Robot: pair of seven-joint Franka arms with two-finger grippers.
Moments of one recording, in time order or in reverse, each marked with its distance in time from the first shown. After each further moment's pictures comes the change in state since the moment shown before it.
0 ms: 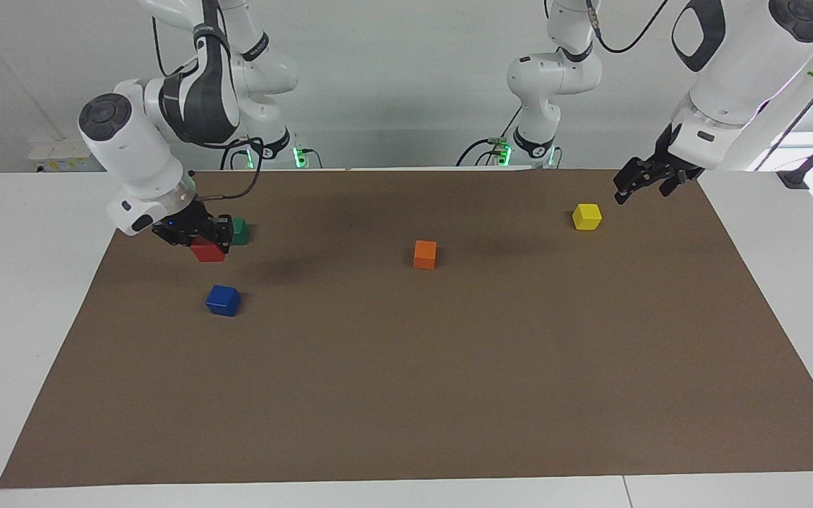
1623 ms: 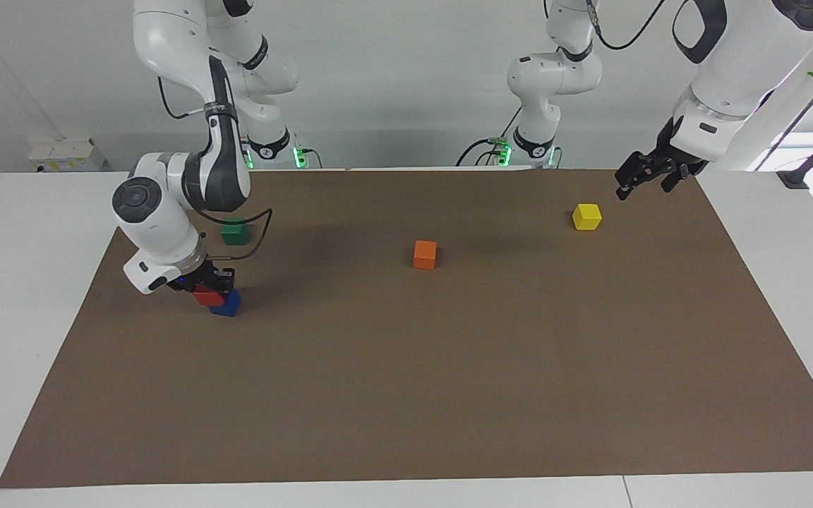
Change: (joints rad) left arm 0.000 -0.008 0.000 0.000 0.000 0.000 0.000; right arm -0.012 0.193 0.003 0.012 -0.008 0.191 0.043
